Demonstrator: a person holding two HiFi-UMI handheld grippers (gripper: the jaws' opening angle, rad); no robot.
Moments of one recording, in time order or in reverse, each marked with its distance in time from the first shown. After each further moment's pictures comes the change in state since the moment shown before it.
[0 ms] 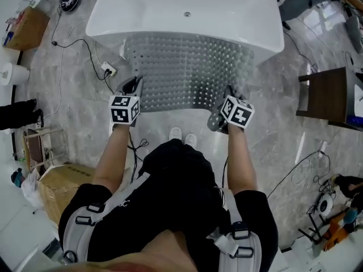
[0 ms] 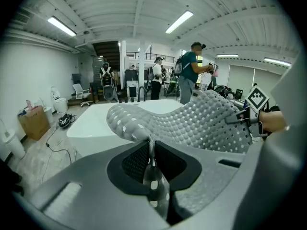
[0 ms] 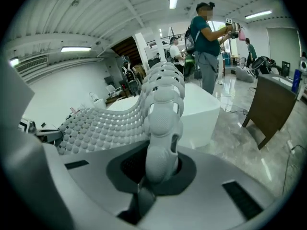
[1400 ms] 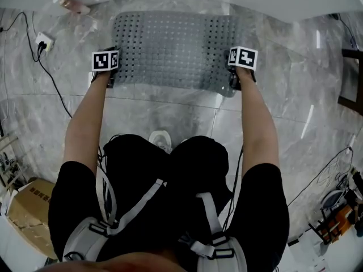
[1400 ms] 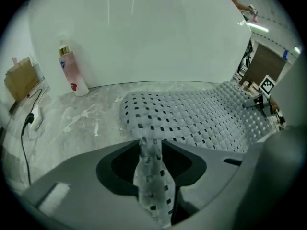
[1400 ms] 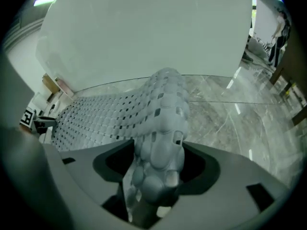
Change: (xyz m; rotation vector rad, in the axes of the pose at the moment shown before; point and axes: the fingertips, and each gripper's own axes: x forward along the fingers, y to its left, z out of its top) left arm 0.451 0.124 -0.531 -0.082 0.447 0.029; right arm 0.486 -0.244 -0.393 -0.070 0.441 -0.113
